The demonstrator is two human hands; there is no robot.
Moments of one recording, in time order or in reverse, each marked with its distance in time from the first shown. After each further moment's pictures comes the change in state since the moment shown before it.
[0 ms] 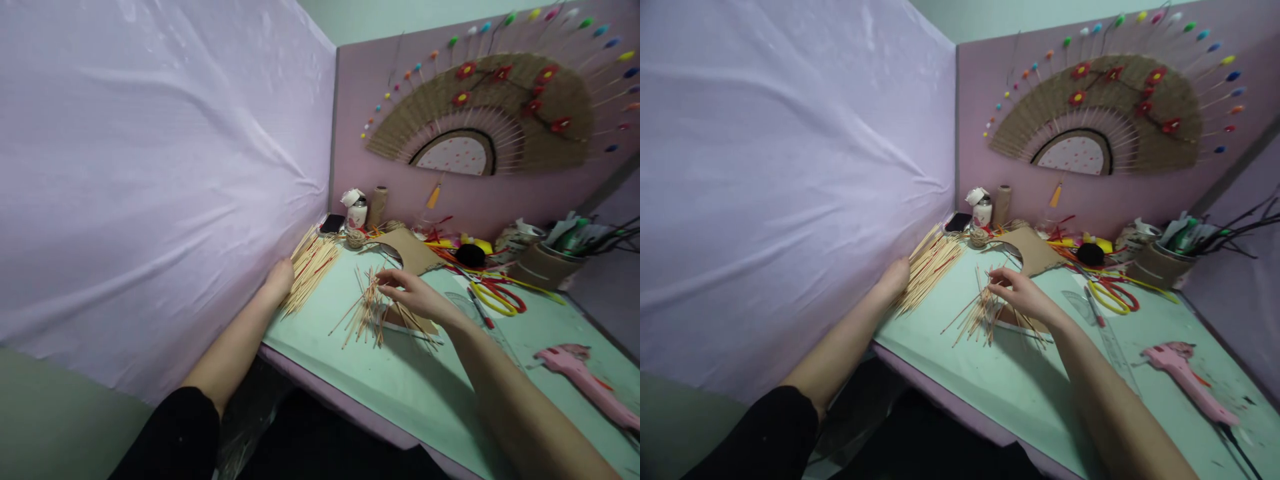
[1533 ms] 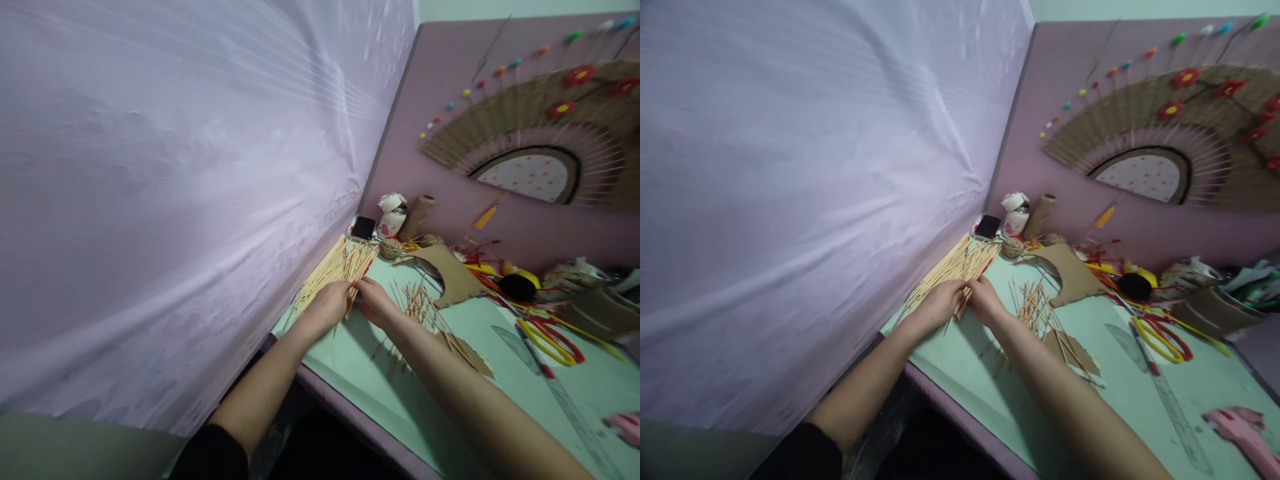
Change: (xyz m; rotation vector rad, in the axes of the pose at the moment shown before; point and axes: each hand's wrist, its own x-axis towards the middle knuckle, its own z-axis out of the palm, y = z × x) left_hand -0.034 -0.012 0.025 -0.077 -0.103 0.453; right_hand 0.098 -0.053 0.167 0.812 0.164 0.495
